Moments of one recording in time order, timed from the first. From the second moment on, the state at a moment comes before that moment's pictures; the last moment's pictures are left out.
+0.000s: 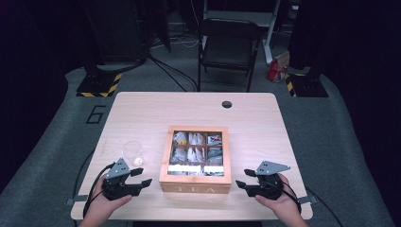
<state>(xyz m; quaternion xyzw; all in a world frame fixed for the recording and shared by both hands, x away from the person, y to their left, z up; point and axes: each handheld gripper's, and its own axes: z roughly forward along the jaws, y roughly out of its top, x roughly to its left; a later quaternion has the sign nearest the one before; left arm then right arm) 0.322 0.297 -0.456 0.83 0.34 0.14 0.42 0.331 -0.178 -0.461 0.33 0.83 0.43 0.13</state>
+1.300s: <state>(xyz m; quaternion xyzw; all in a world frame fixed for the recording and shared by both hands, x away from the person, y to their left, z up) 0.316 0.266 -0.470 0.85 0.32 0.11 0.42 0.319 -0.151 -0.472 0.29 0.84 0.44 0.10</state>
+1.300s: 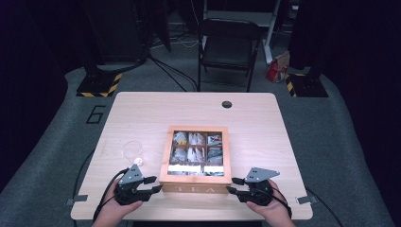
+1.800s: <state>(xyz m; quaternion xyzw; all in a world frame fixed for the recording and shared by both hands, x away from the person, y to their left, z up) 0.315 0.254 -0.470 0.84 0.31 0.12 0.43 0.320 -0.147 -0.472 0.30 0.84 0.44 0.10</state>
